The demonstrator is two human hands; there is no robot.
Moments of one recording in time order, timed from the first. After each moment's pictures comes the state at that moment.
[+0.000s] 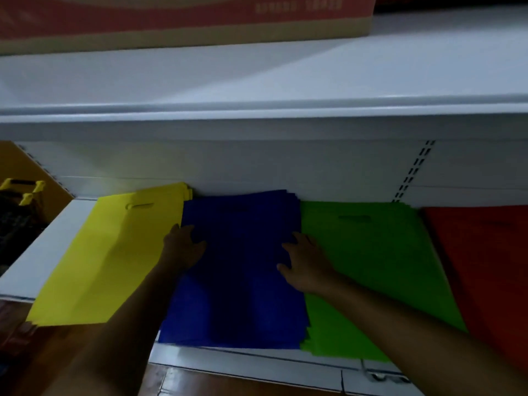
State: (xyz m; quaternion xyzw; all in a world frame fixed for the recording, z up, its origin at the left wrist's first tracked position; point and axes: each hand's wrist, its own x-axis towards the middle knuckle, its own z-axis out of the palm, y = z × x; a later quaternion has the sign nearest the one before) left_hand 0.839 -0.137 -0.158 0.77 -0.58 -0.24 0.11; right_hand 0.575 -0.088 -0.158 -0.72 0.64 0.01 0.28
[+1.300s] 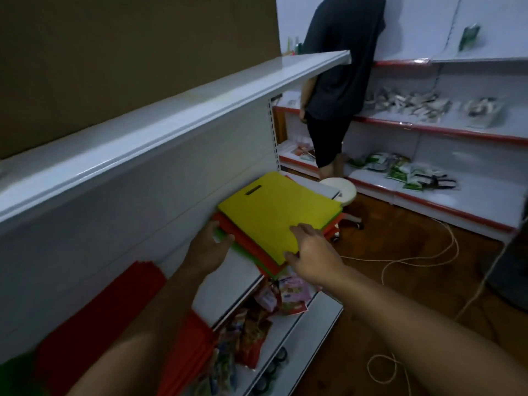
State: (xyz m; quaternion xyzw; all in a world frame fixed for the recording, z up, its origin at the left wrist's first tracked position) left_hand 0.020 0.056 -0.072 0.37 -0.84 -0.37 0.11; right_hand -0.096 0.258 -0.090 -0.40 0.88 -0.23 0.13
